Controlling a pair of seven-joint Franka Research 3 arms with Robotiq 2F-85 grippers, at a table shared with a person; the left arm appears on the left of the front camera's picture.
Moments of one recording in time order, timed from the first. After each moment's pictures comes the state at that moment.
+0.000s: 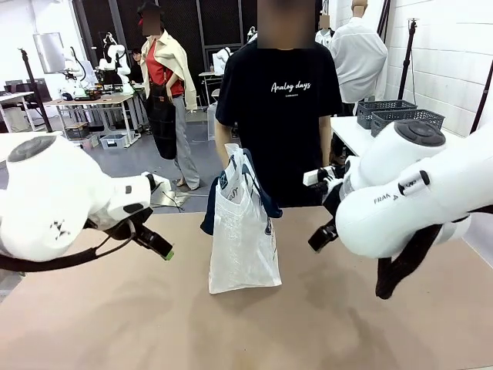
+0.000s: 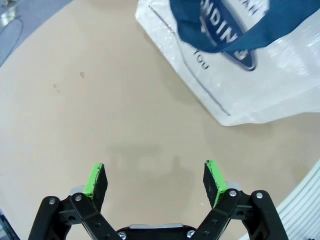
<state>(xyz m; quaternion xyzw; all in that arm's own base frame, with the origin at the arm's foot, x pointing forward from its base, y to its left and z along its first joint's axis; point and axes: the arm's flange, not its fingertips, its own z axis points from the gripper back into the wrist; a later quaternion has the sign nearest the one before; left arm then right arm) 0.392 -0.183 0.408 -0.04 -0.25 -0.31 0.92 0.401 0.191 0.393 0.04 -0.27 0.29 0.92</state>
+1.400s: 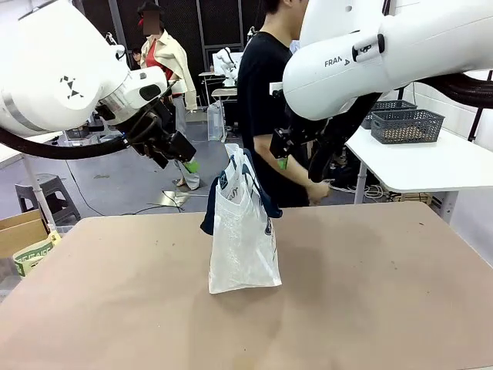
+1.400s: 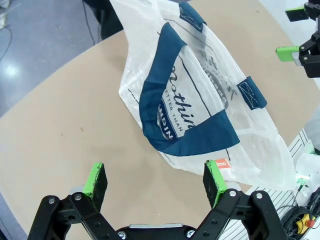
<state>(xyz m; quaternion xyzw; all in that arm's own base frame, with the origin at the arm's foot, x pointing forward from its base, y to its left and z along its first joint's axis) 0.441 -0.238 0.572 -0.11 -0.26 -0.28 0.92 0.474 0.261 0.564 0.01 -0.23 0.22 0.95</state>
